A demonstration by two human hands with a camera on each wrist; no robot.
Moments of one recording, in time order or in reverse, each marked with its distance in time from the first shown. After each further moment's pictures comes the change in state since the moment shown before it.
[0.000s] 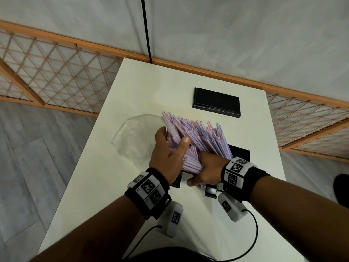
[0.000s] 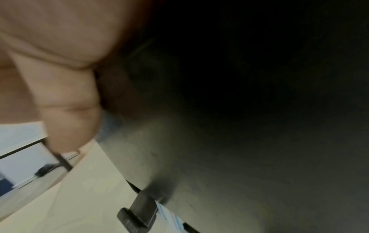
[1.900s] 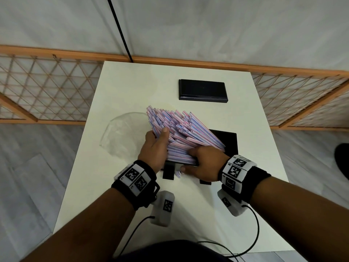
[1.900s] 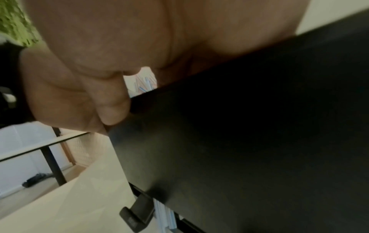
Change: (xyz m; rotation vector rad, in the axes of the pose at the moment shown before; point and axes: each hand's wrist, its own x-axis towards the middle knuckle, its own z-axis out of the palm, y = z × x) left_hand 0.011 -0.010 0.005 0.114 -0.030 -0.273; right_hand -0.022 0.028 0.032 -0.115 0.232 -0.127
